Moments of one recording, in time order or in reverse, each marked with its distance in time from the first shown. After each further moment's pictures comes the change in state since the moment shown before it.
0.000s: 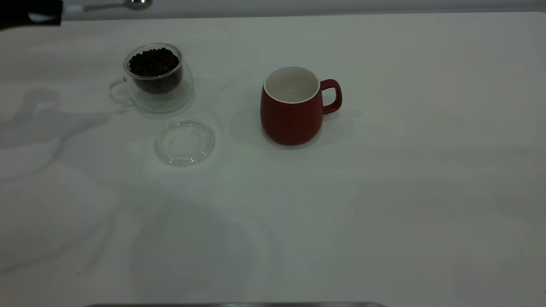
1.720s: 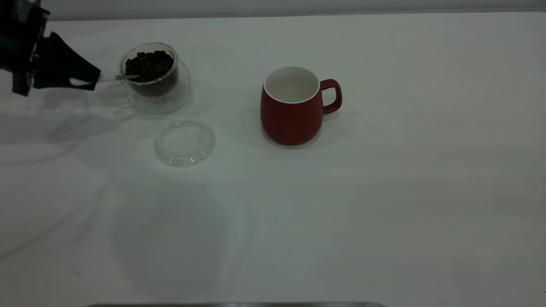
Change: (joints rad) left arm -0.069 0.220 -0.114 0.140 -0.067 -0.113; right arm 0.000 0.000 0.000 0.000 0.000 0.000
